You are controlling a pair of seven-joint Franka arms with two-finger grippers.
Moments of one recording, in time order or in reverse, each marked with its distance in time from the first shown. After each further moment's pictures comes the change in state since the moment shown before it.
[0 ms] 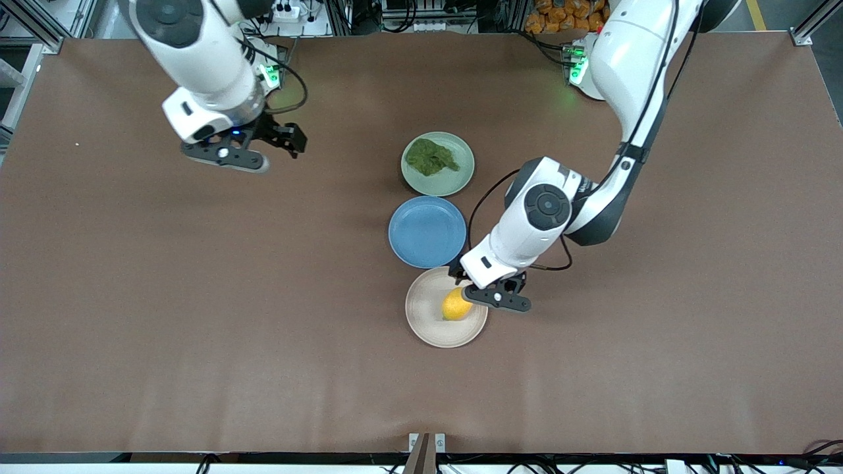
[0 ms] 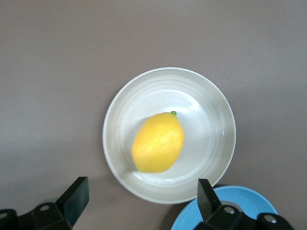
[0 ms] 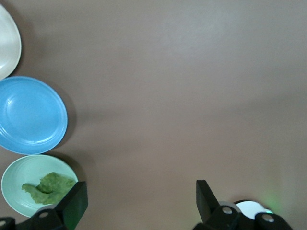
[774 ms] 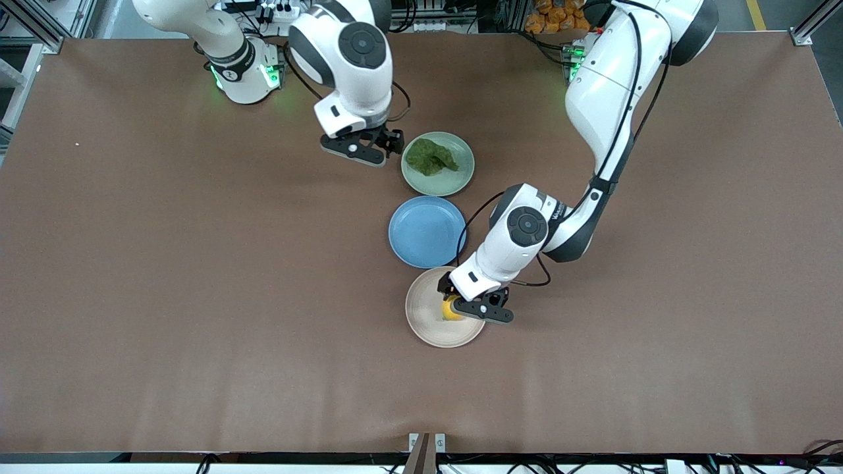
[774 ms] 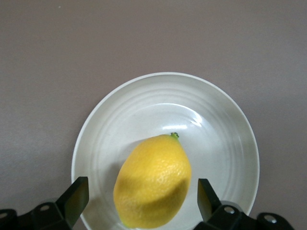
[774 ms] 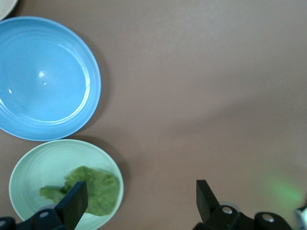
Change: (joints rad) left arm -0.031 0.153 0.019 0.050 0.000 0.175 0.000; right arm 0.304 0.209 0.003 -0.099 0.001 0.297 0.429
